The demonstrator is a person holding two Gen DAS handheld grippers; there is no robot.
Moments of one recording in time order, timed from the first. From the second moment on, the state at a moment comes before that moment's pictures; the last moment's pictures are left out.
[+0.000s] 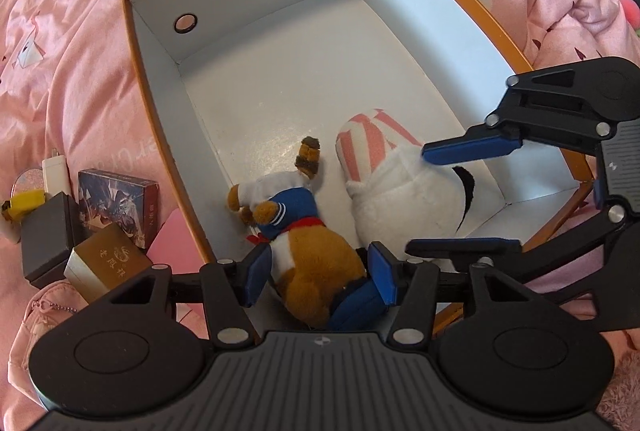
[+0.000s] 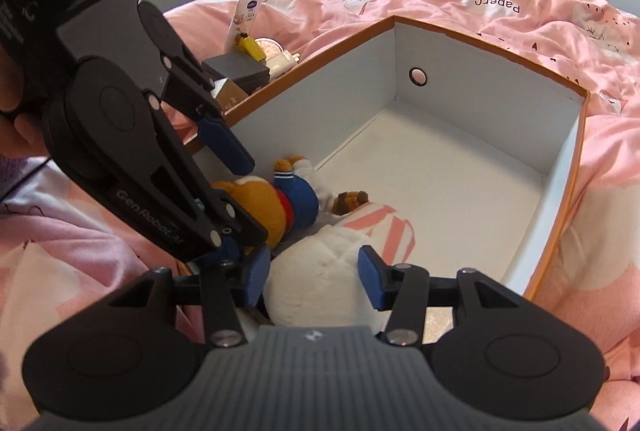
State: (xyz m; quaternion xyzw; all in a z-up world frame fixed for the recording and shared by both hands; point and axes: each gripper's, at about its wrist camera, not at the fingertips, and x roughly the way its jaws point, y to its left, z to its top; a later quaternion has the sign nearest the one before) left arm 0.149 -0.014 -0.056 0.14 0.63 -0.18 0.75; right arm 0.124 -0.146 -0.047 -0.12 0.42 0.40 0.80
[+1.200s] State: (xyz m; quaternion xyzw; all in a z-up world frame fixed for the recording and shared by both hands) left arm 0.129 0.047 -0.010 0.01 0.54 -0.15 0.83; right arm 0.159 -0.119 -0.075 0.01 0.54 0.27 0.79
